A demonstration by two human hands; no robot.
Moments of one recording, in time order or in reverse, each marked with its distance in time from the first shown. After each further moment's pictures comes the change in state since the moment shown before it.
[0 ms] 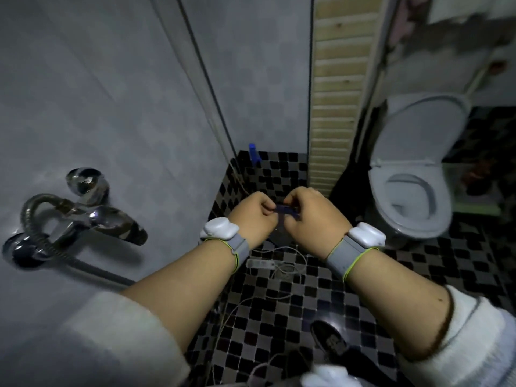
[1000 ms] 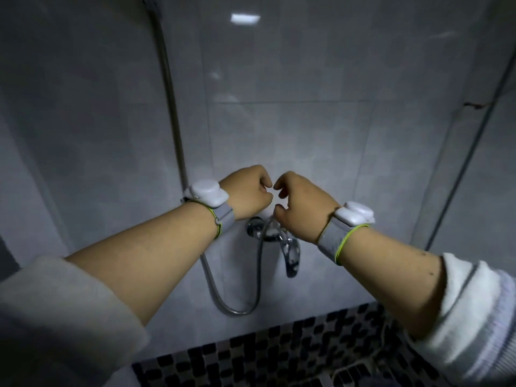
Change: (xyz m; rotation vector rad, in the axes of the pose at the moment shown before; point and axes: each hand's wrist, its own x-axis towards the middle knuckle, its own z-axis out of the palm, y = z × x) left_hand -0.215 0.011 -0.265 0.221 0.876 -0.512; right_hand 0.024 -0.320 -0.028 0.005 -0.283 -1.251
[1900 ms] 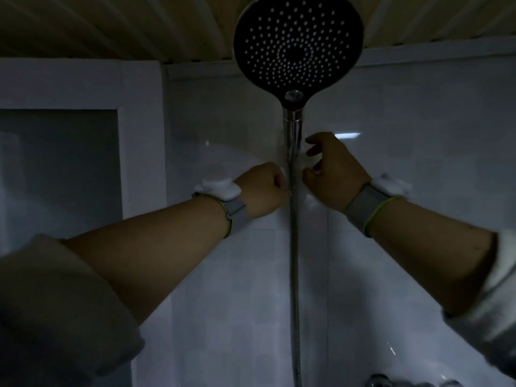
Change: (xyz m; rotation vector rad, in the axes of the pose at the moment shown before) left_hand 0.052 -0.071 -0.265 0.180 0.377 -0.084; right_hand 0.259 -0.173 -0.069 0.313 0.497 -0.502
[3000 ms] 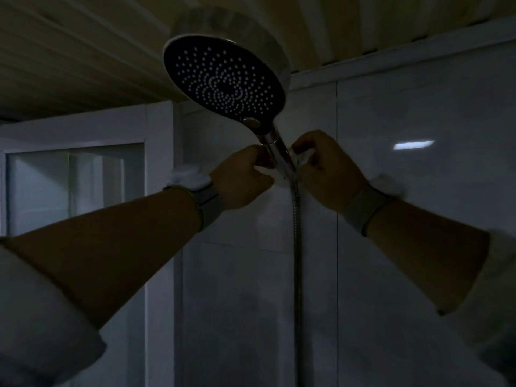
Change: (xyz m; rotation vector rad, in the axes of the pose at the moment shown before) left_hand 0.018 0.035 -0.031 0.117 0.251 -0.077; right_hand 0.050 0.038 0.002 0.575 -0.074 -0.238
